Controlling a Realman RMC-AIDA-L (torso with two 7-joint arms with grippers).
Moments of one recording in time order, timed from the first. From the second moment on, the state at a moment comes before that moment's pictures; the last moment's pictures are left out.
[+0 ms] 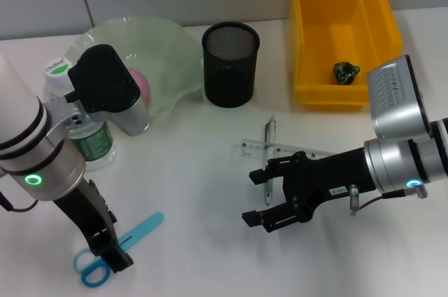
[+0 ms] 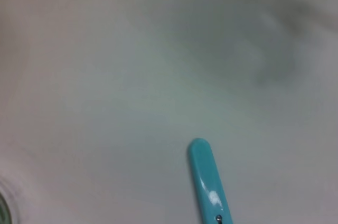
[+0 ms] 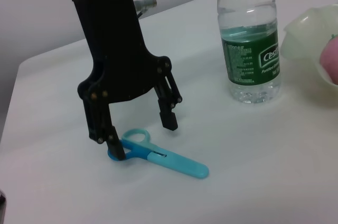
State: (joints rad) left arm -0.70 -2.08 1.54 1.20 2.60 1.72 -2.36; right arm 0.52 2.04 -1.29 -0.69 -1.83 -1.35 1.49
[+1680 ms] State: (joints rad) left arm -0.70 -2.08 1.56 1.16 2.59 1.69 -2.32; right arm 0.53 2.04 -1.29 -0.67 -1.83 -1.34 1.49
